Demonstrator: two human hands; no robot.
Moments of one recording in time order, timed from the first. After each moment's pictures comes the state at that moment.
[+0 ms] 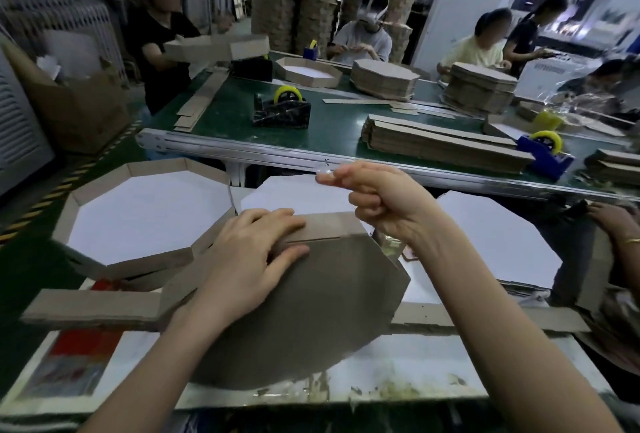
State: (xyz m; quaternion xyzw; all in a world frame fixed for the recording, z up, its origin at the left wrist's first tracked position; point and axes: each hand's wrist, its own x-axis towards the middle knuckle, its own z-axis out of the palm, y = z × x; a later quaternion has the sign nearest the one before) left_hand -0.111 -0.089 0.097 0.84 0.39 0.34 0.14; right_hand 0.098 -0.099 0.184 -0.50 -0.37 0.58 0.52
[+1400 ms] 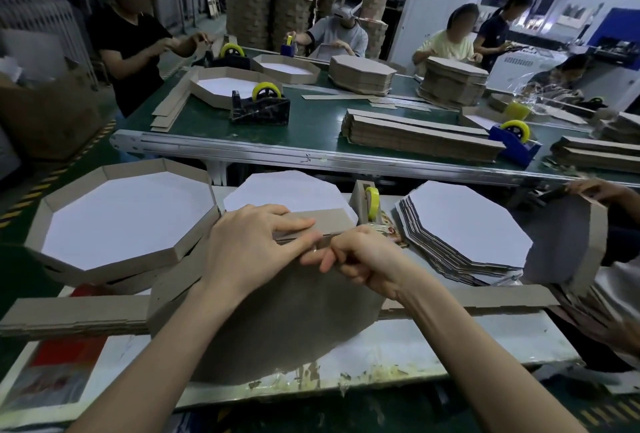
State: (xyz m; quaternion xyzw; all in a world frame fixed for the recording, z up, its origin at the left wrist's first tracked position) left_hand -0.085 -0.093 0.112 0.83 0.42 0.33 0.14; right_hand 0.091 -0.153 0.125 -0.64 -0.41 0.55 0.36
